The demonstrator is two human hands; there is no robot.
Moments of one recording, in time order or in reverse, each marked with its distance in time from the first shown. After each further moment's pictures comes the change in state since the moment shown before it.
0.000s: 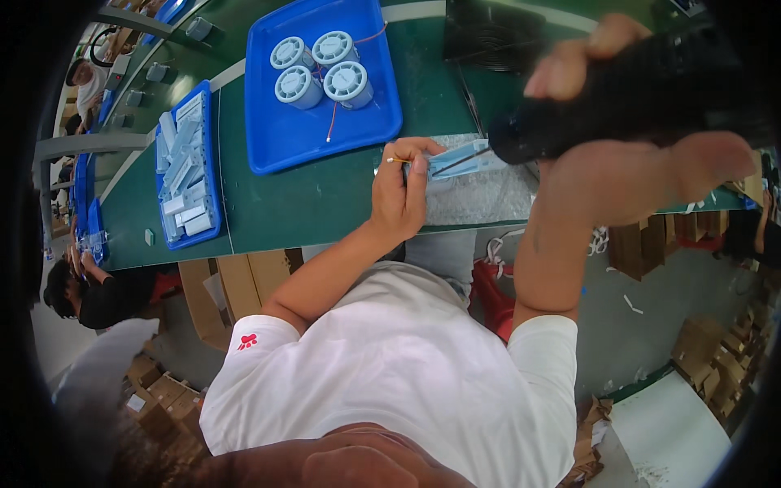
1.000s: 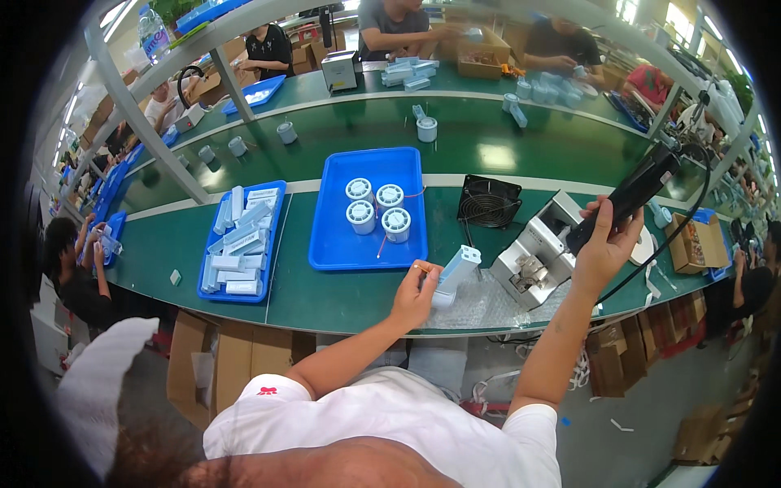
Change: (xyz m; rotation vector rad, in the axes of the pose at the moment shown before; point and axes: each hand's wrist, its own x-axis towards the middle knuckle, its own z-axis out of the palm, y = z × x) left_hand 0.000 0.005 -0.010 -0.142 0.017 -0.270; right_hand 0.032 -0.024 -0.072 -0.227 0.183 -0.247
